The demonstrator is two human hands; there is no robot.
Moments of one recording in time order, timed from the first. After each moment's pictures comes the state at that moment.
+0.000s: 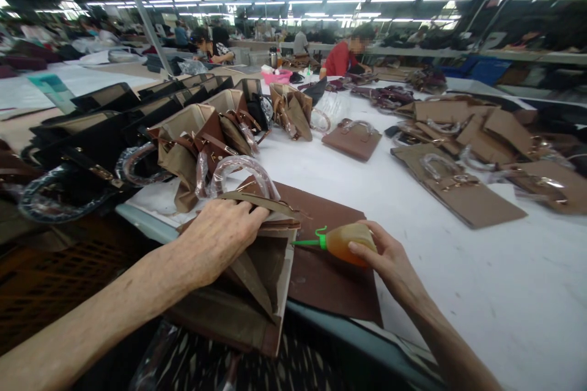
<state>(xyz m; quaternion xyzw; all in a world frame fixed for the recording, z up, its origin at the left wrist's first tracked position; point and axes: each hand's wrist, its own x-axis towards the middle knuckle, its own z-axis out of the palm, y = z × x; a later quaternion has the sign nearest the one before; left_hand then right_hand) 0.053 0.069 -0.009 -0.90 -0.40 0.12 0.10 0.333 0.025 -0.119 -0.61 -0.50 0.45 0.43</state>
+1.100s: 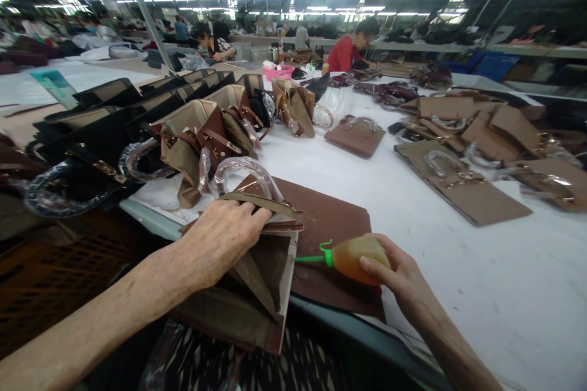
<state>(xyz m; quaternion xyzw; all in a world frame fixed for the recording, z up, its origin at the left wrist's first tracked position) 0.045 0.064 -0.019 -0.91 -0.39 0.11 0.10 0.332 -0.004 -0.119 -0.62 -0.47 0.48 0.40</state>
